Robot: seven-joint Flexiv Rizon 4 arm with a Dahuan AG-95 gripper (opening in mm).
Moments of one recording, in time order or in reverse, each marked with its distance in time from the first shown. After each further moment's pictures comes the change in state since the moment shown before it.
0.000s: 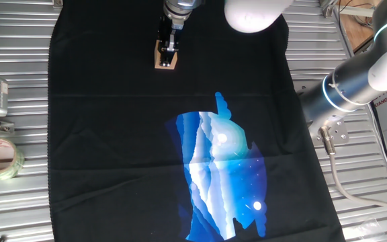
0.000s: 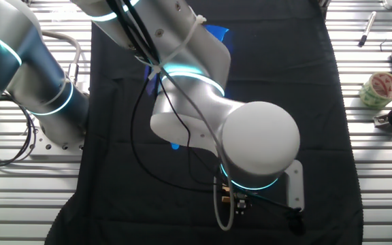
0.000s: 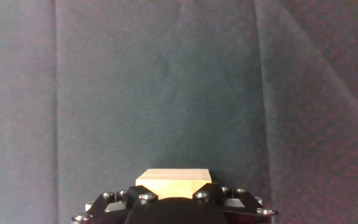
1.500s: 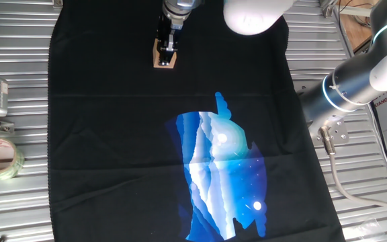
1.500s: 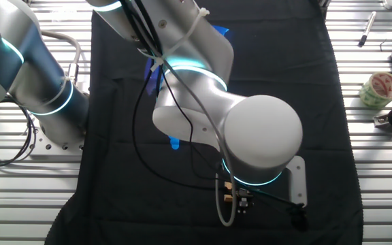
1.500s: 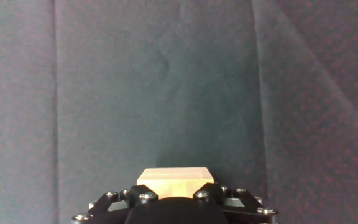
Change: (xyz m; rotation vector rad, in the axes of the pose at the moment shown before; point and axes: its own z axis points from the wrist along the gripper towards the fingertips) arm 0.000 0.000 -0.010 0.009 -0.002 -0.006
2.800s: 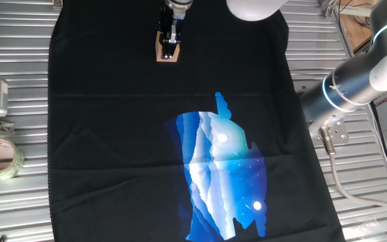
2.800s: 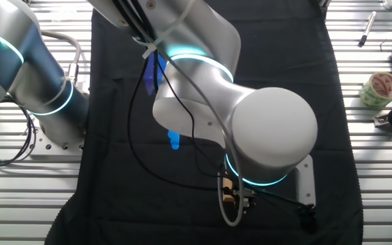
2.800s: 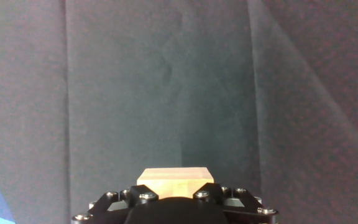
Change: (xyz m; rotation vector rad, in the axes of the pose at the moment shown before) arm 0.006 -0.006 -0.028 -0.003 0.026 -0.015
